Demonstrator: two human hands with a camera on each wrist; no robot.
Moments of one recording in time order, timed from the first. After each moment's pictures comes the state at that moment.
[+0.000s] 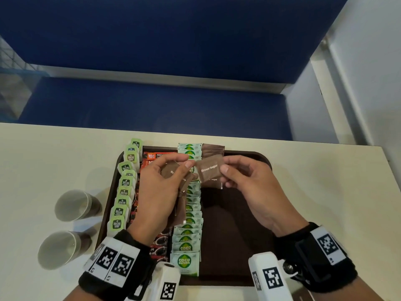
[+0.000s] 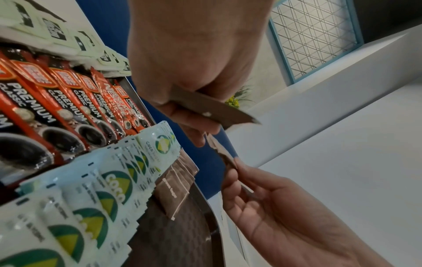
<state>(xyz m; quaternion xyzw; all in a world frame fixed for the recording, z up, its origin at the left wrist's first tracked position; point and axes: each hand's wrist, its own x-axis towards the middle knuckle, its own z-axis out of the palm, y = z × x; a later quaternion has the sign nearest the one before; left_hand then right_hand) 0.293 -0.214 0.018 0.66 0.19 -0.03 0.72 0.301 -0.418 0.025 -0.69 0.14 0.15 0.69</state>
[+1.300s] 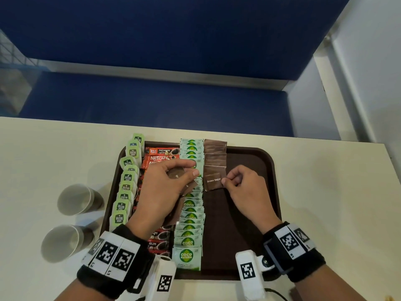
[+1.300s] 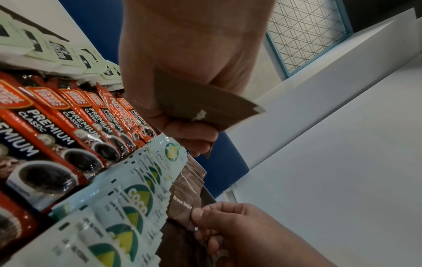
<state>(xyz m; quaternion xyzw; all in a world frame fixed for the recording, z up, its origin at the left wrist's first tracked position) 0.289 -0.208 0.014 0.67 0.20 -0.12 0.71 0.294 -0.417 -0.032 -0.90 0.15 0.12 0.39</state>
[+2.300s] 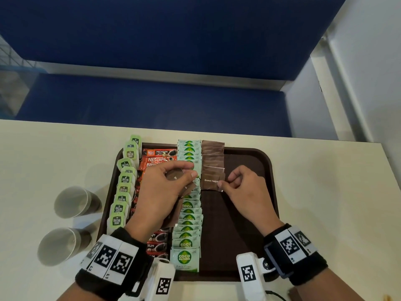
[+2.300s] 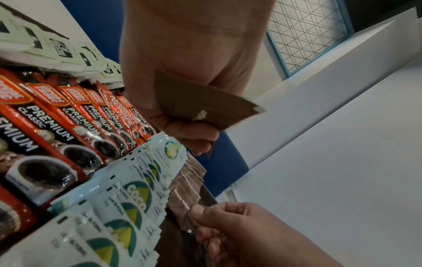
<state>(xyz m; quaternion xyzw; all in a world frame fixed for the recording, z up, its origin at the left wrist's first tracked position) 0.289 -0.210 0.012 0.68 0.20 -0.12 0.70 0.292 -0.419 -0.024 -0.90 0.15 0.11 0.39</state>
